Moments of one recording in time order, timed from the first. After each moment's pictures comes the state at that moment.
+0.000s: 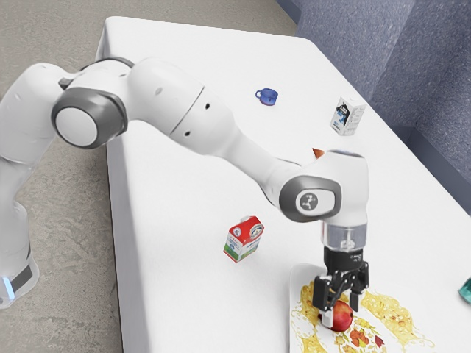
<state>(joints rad) -0.39 0.48 -0.06 -1.51 -0.52 2.23 -2.13</state>
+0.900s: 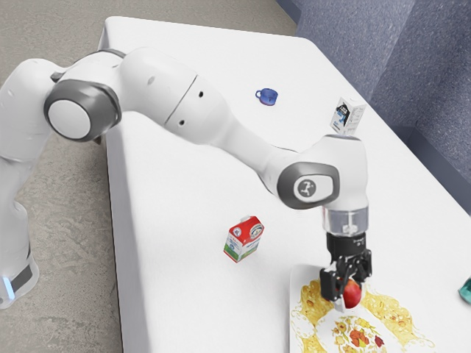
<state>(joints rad) -0.39 0.42 -0.04 -1.53 -0.52 2.26 -2.17</state>
